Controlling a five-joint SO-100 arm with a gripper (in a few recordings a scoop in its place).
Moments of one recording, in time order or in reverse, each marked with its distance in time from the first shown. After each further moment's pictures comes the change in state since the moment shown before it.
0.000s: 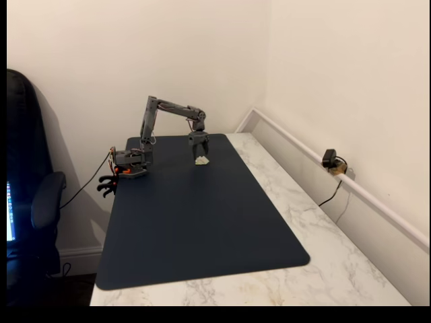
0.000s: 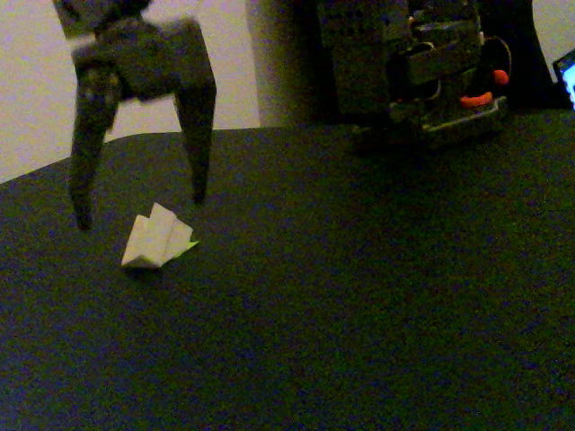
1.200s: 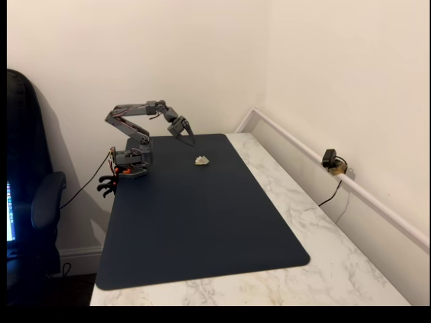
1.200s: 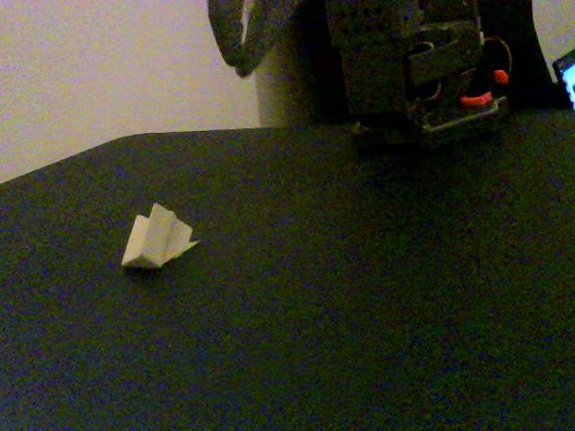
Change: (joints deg) arm -13.3 72.7 54.5 -26.4 -20.7
